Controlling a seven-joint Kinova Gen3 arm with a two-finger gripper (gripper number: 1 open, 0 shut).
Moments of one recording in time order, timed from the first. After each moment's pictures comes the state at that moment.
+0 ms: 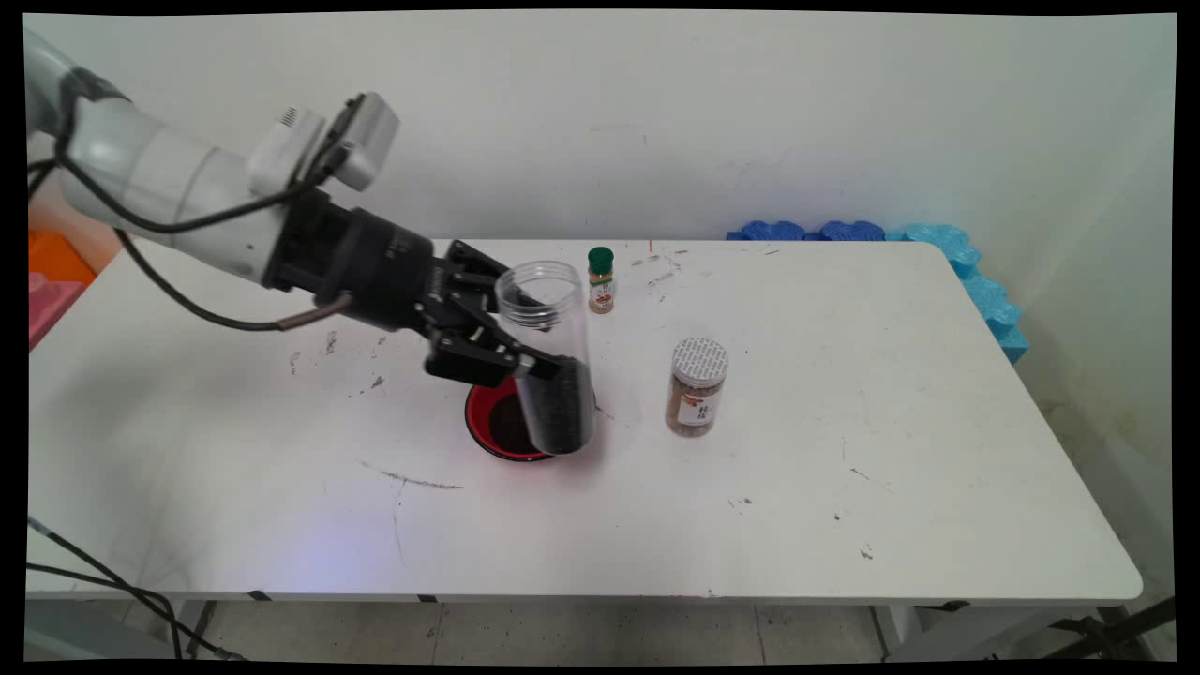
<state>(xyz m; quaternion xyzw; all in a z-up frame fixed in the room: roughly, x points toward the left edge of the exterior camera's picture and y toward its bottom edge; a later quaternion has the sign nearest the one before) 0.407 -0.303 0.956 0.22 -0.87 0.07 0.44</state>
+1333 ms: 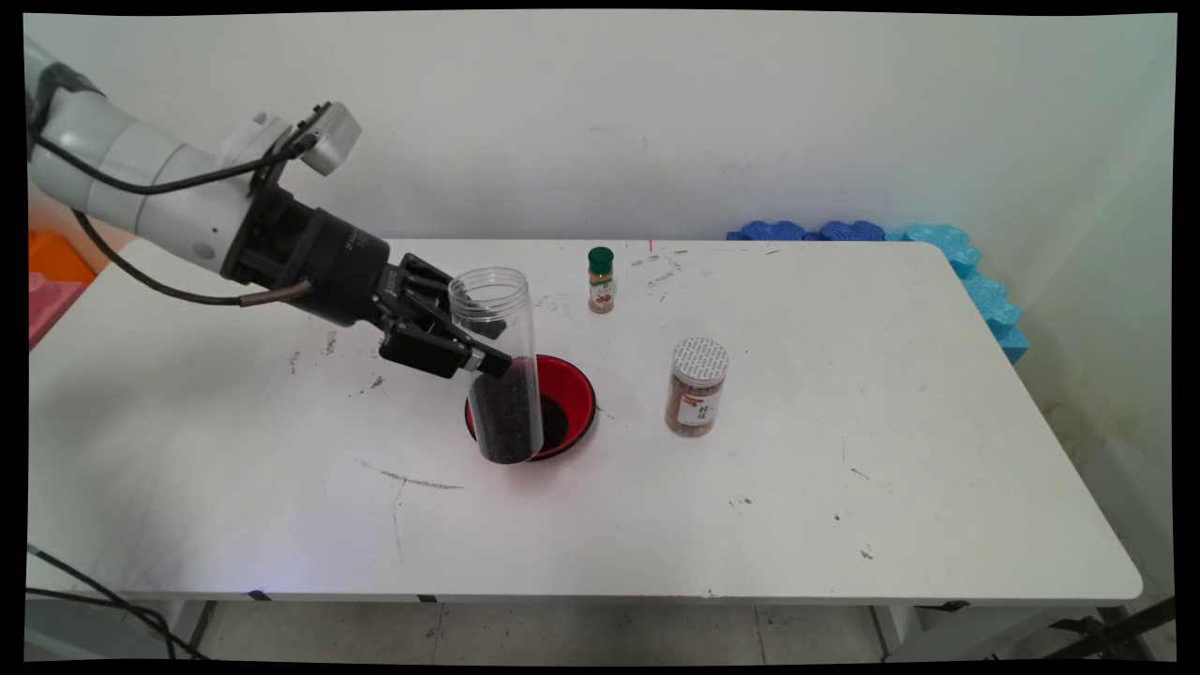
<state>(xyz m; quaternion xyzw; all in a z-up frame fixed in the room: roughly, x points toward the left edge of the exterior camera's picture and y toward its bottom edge) 0.450 -0.313 0.947 0.30 -0.86 0.02 0.42</state>
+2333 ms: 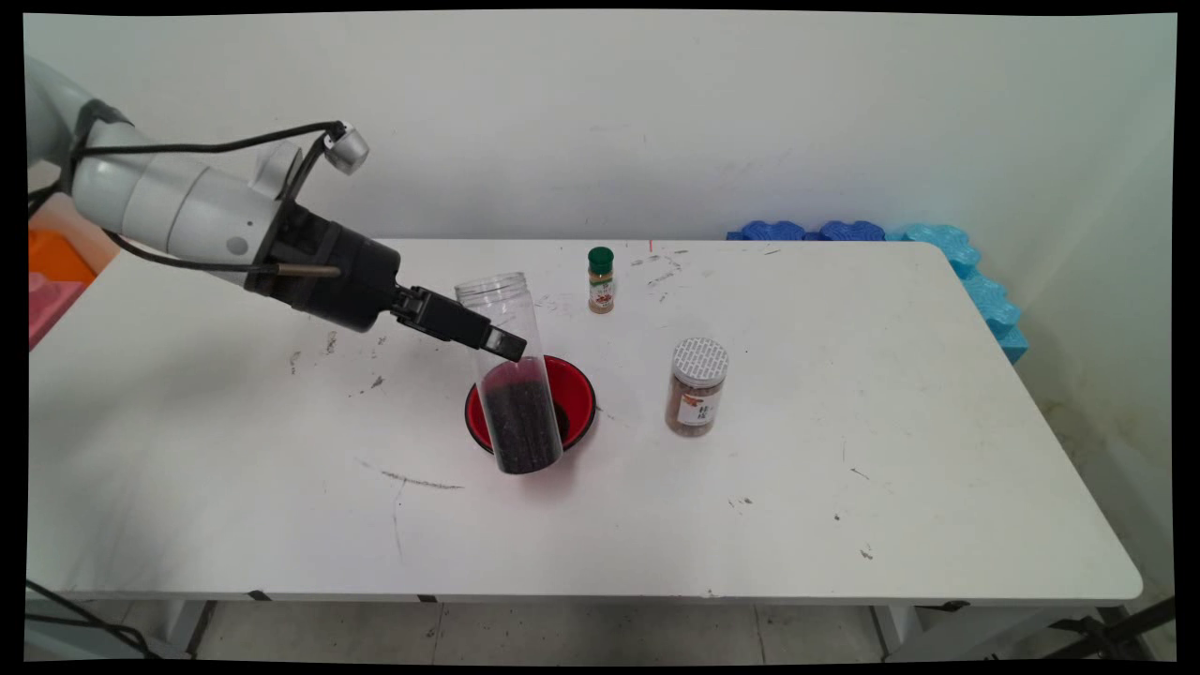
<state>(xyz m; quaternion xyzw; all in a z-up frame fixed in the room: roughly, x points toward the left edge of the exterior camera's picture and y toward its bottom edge) 0.458 -0.324 0.920 0.50 -0.75 -0.09 0.43</state>
